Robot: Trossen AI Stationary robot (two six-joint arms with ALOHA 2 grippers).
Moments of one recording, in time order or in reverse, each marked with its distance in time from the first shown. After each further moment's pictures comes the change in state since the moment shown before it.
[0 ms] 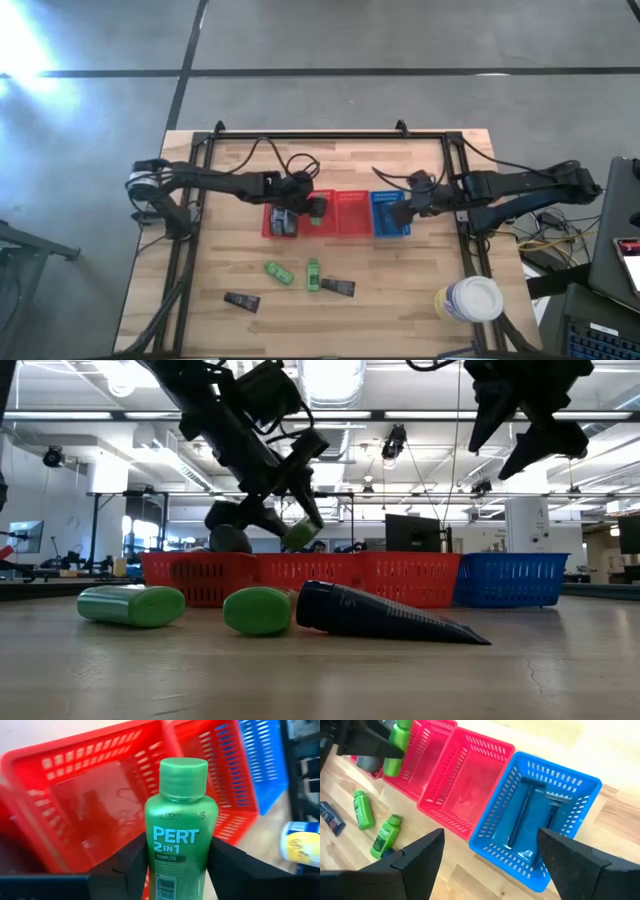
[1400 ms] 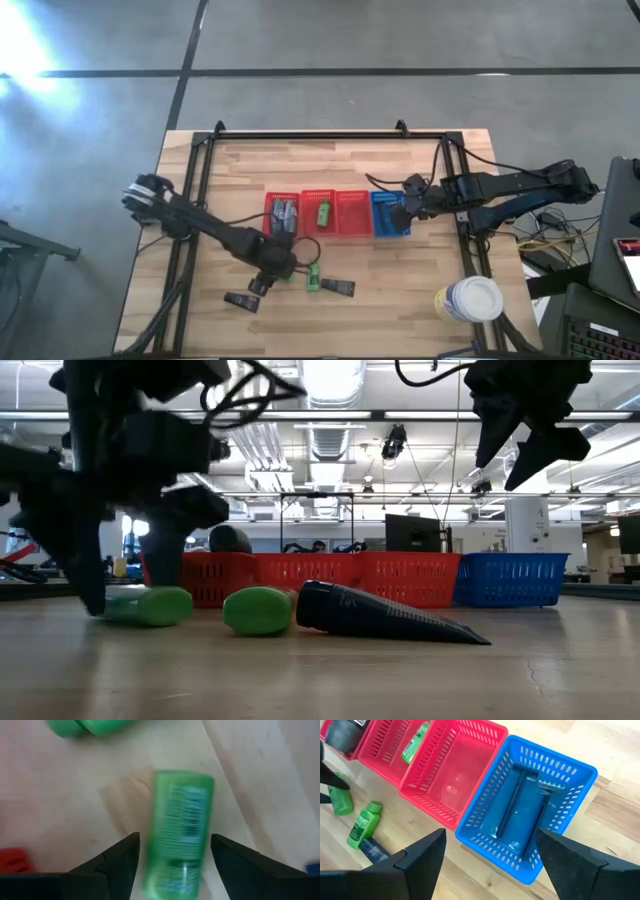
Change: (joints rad) left arm -0.498 0.023 -0.093 -0.298 -0.040 1.172; right arm 0.000 0.054 0.000 -0.034 -0.033 -0.026
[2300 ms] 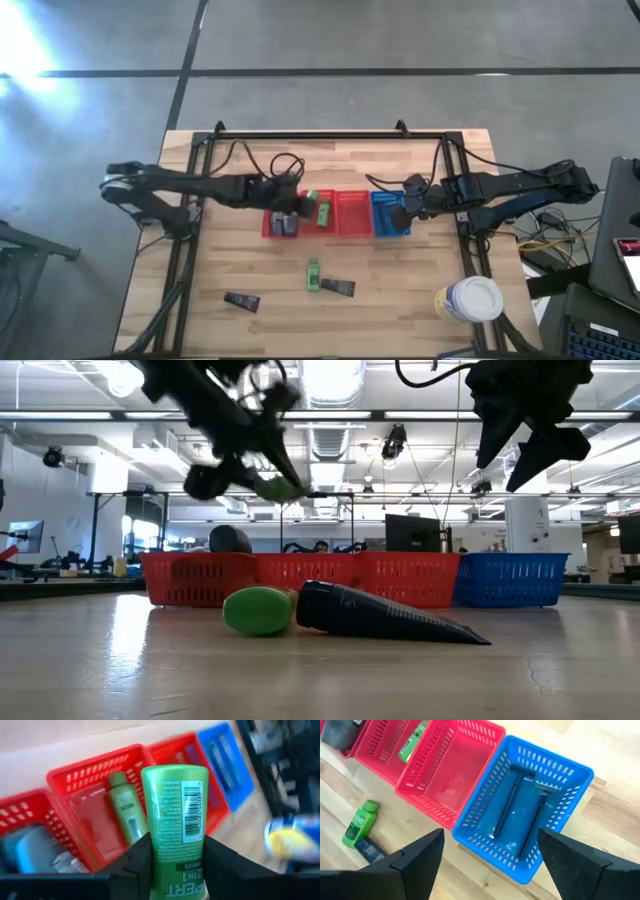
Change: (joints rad) left arm 0.411 -0.236 0.030 0.251 -0.111 -1.140; right arm 0.000 -0.002 0.000 -0.010 0.008 -0.011
